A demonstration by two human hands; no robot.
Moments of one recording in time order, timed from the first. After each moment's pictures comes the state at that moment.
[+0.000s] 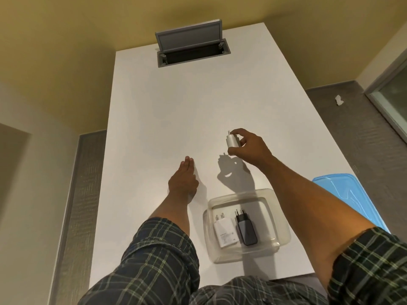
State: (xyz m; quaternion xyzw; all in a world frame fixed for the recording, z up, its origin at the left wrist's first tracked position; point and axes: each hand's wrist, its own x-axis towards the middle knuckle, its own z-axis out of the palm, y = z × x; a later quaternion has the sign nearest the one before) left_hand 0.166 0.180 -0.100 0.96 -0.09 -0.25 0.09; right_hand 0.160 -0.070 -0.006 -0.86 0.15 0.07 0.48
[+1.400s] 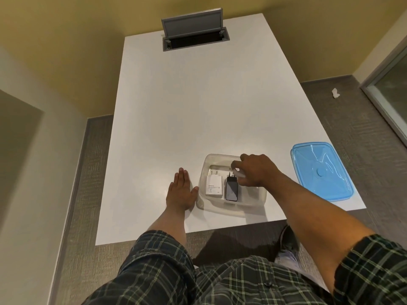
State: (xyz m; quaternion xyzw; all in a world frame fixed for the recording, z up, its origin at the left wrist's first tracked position) left_hand -0.026 0.205 -0.100 0.95 -0.06 -0.29 0.09; right_hand -0.018 -0.078 -0.037 -0.98 -0.18 0.08 0.00
